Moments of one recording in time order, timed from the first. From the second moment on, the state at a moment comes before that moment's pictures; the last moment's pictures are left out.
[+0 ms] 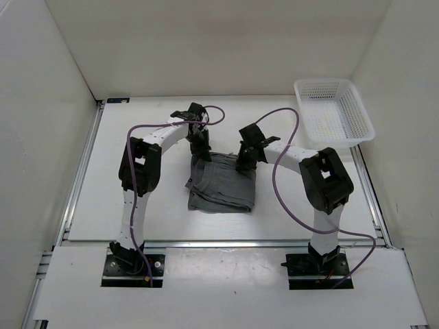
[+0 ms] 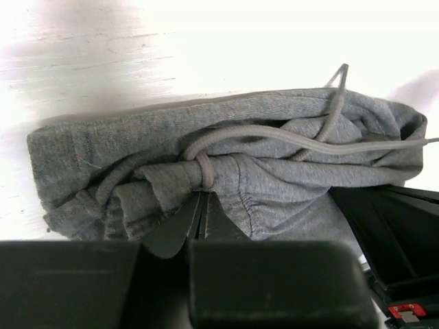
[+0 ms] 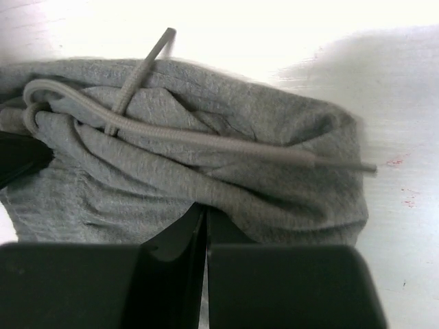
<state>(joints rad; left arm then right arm) -0.42 2.23 1.80 -0.81 0.27 -0.49 0.57 1.93 1.27 -0.36 -0.04 0.75</state>
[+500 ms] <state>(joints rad) -0.38 2.05 2.15 -1.01 0.21 -0.39 0.54 1.43 1.40 -0.61 0.32 0.58</state>
